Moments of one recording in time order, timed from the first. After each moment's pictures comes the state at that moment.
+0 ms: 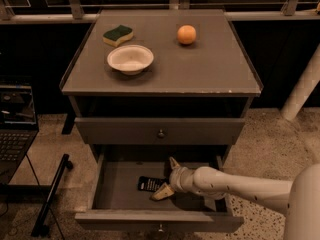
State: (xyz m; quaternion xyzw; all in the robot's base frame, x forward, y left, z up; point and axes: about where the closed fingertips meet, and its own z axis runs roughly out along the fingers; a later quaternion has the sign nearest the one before) arm 0.589 -0.037 0.370 -0.49 0.76 0.14 0.40
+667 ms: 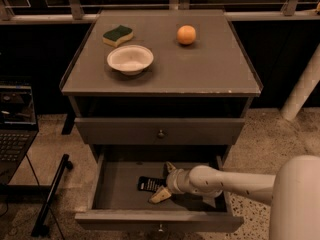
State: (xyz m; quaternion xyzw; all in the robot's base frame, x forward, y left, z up) arm 0.582 -0.024 0.344 -0.48 0.78 0.18 0.36
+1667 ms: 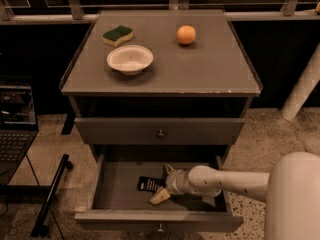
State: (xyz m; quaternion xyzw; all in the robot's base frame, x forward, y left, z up) arm 0.578 -0.021 0.332 -0.49 0.78 0.18 0.34
